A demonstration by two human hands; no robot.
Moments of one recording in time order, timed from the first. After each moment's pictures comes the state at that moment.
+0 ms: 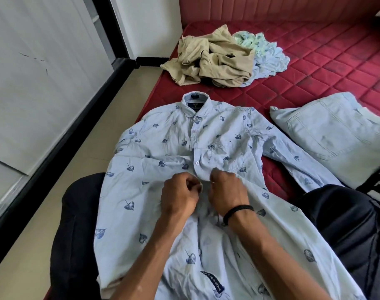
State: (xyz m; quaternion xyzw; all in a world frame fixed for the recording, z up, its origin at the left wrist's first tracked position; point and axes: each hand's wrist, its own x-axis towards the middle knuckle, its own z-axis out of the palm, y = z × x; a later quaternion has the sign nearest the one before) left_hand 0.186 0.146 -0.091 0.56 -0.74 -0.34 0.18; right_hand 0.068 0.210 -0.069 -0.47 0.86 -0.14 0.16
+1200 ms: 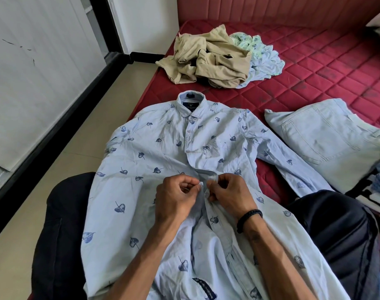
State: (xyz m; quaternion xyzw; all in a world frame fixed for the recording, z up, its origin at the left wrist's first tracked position) left_hand 0.183 0.156 -0.086 0.52 -0.69 -0.42 0.27; right_hand 0.045 0.225 -0.075 -0.29 0.78 -0.43 0.35
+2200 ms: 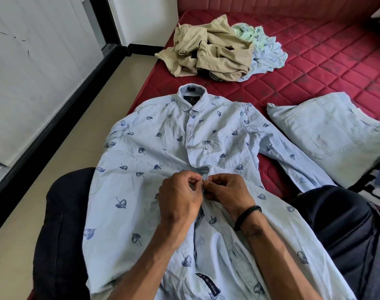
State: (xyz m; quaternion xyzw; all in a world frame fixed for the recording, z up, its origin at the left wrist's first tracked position) left_hand 0.178 0.168 -0.077 0.56 -0.73 -0.31 0.25; right_hand 0.055 0.223 -0.088 -0.17 0.68 -0.53 0.48
